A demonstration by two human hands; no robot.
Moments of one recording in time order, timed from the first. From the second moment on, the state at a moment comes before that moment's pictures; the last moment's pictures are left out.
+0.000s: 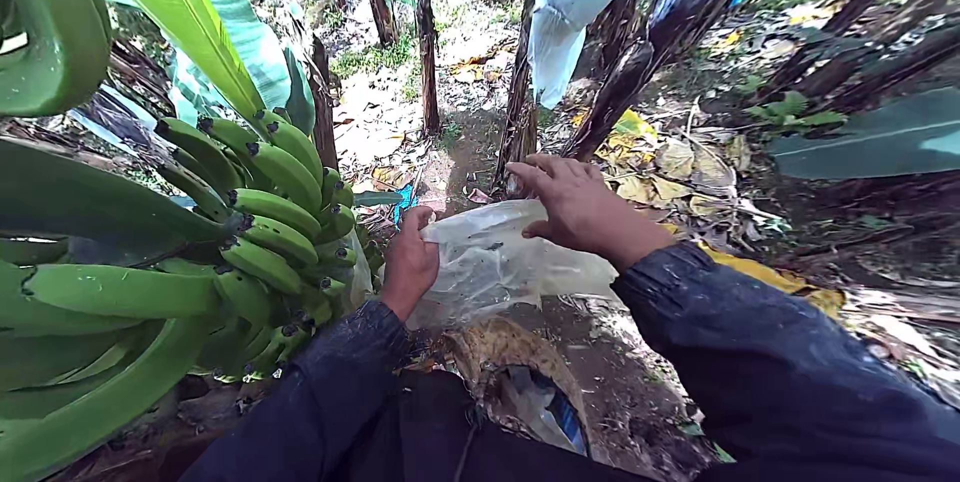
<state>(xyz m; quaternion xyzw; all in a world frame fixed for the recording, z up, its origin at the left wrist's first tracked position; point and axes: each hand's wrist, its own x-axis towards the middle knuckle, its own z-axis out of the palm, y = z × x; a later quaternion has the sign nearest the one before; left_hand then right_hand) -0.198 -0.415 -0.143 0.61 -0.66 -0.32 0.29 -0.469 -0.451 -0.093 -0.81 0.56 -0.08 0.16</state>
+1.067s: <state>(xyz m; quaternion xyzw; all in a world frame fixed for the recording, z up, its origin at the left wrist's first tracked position) -0.084 -0.263 -0.176 0.64 -0.62 -0.45 0.04 -0.418 -0.447 -0.110 -0.82 0.50 -0.23 0.17</state>
